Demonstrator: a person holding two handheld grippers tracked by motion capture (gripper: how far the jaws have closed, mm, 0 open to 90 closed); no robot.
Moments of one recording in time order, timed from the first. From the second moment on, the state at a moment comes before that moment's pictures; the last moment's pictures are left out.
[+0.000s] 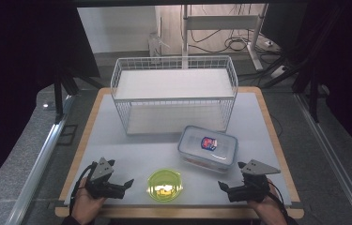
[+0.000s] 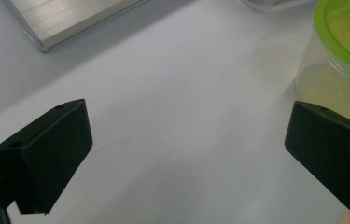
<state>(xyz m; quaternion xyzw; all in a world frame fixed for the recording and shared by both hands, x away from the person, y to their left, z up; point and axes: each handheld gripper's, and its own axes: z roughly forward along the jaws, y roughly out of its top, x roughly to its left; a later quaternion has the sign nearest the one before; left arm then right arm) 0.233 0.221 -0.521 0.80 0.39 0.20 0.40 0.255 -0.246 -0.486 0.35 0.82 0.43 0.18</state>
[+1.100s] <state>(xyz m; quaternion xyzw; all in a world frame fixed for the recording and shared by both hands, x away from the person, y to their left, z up) 0.221 0.212 -0.489 0.79 0.38 0.17 0.45 0.255 -0.241 -0.489 0.34 0.82 0.42 0.20</state>
